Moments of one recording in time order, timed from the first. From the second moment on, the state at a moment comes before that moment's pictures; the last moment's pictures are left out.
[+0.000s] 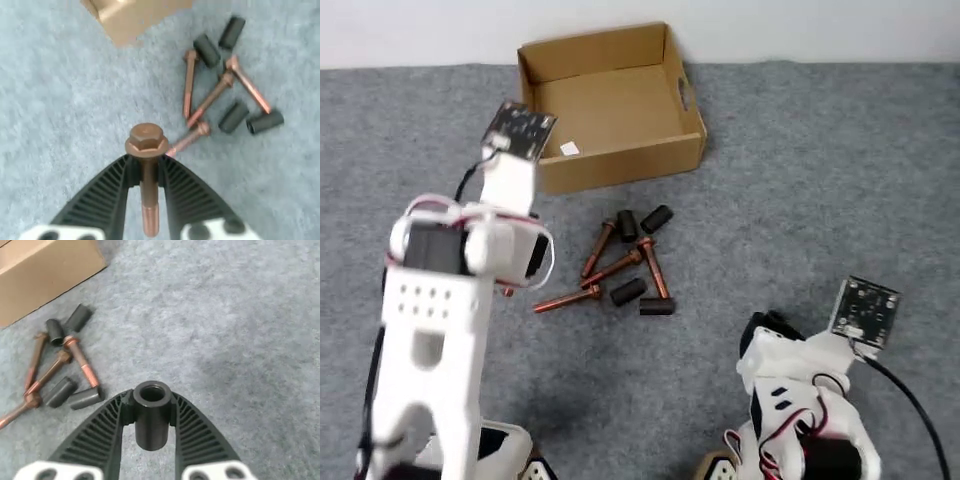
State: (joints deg) left arm 4.8 -32.9 19.1 86.9 -2.2; right arm -3.3 -101.1 65.3 86.1 -20.3
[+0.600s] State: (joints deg) left arm 4.9 -82.5 50.2 63.2 22.9; right arm -30.4 -100.7 69.4 70.6 -12.0
